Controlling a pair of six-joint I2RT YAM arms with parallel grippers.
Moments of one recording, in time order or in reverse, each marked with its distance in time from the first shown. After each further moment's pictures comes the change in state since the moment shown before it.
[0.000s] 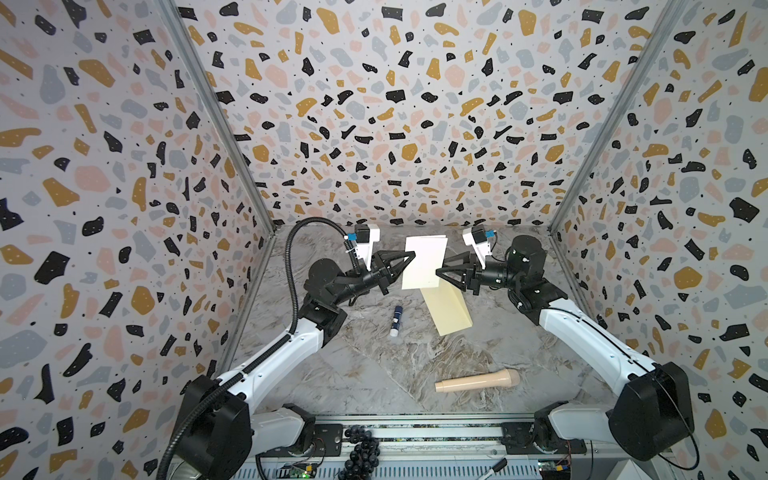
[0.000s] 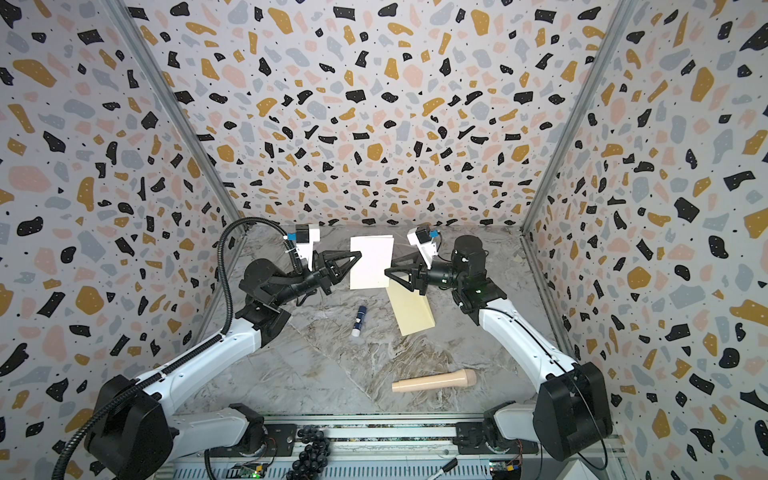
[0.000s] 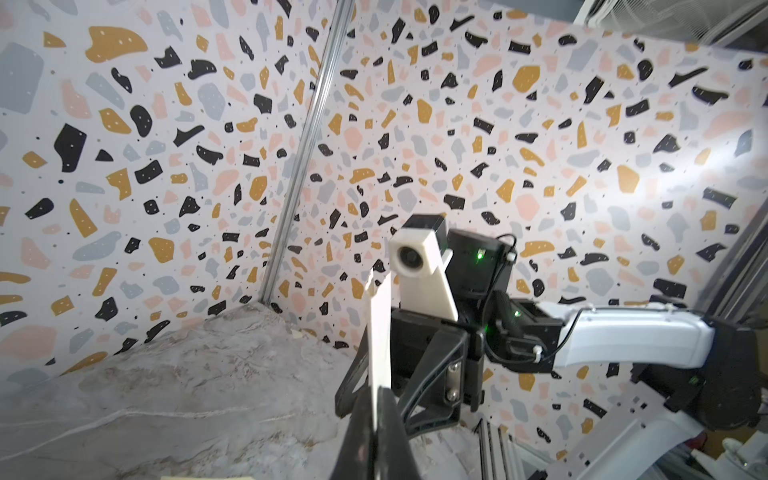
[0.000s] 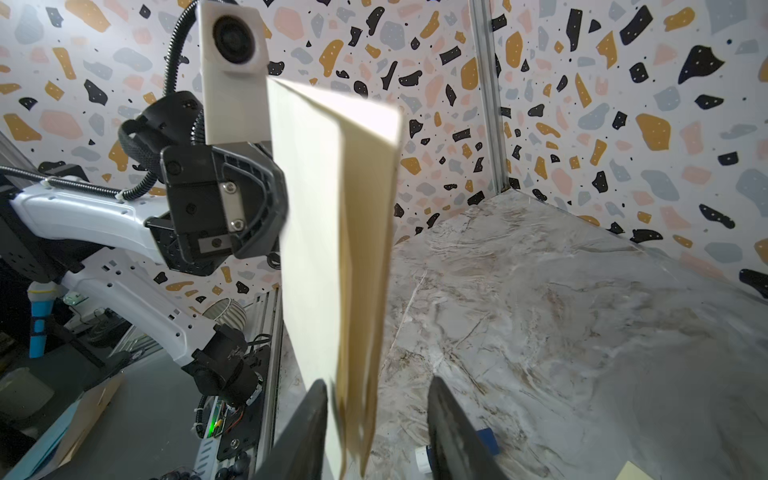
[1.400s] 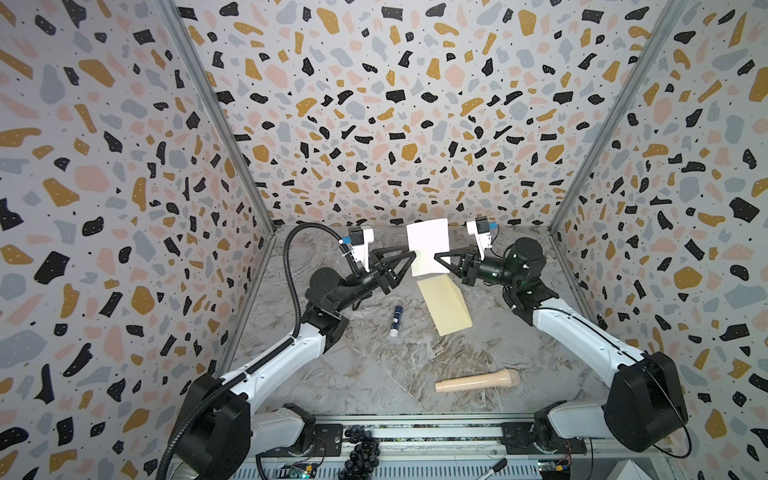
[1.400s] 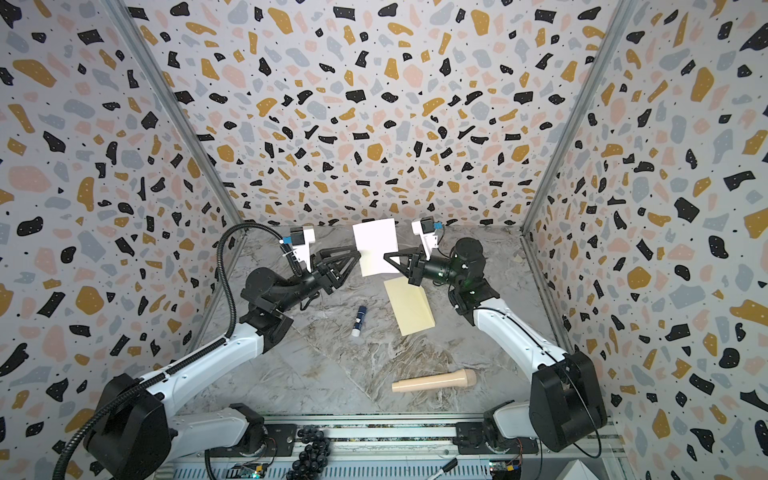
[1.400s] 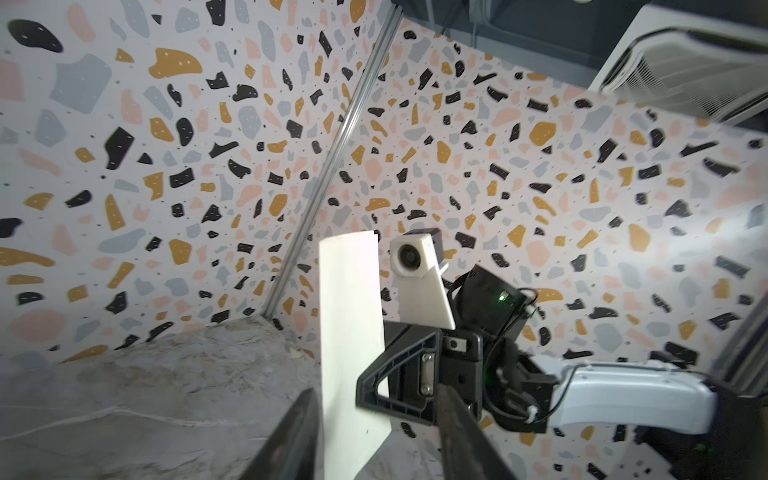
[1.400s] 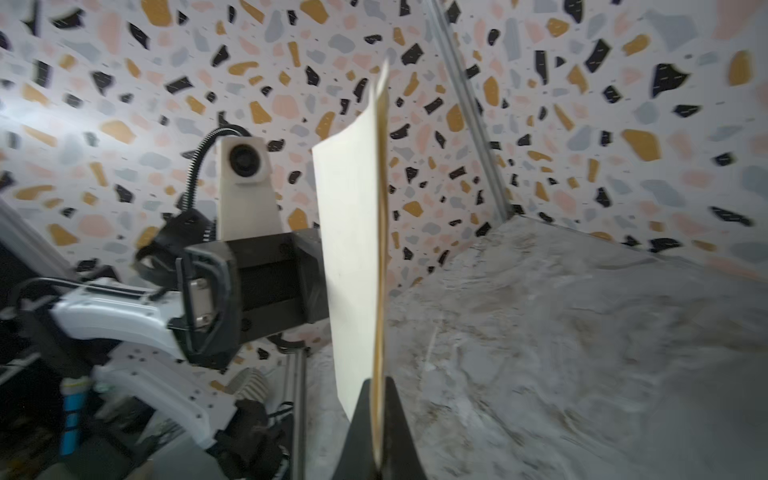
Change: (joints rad) left arm -0.029 -0.007 -0.060 0.013 -0.145 -0.032; right arm -0.003 0.037 0.013 0.146 0.146 0.216
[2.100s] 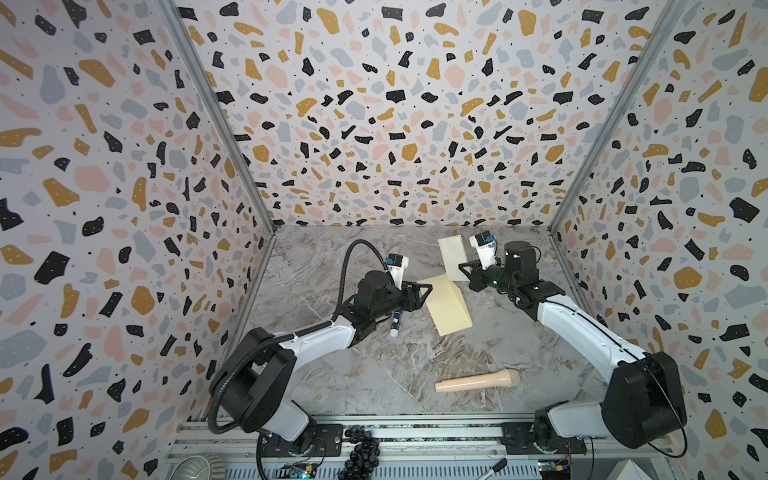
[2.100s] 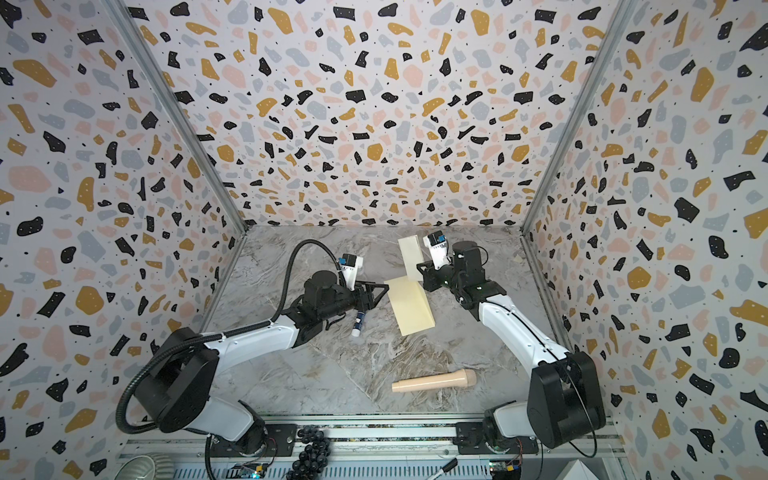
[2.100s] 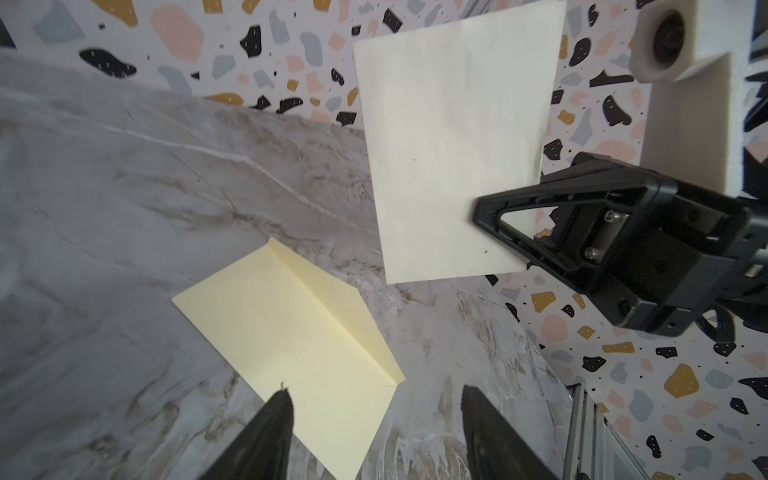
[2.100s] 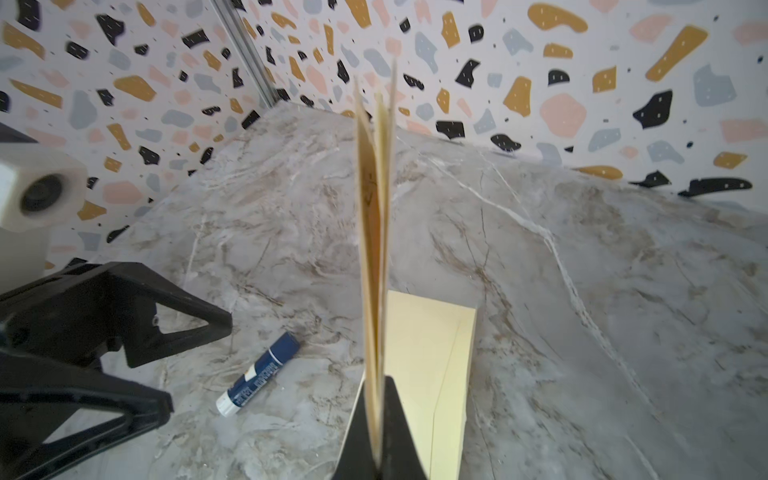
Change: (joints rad) left arm -0.143 0.319 0.035 -0.337 -0.230 0.084; right arm -0.054 0.039 -0.019 -0.481 0.468 -0.447
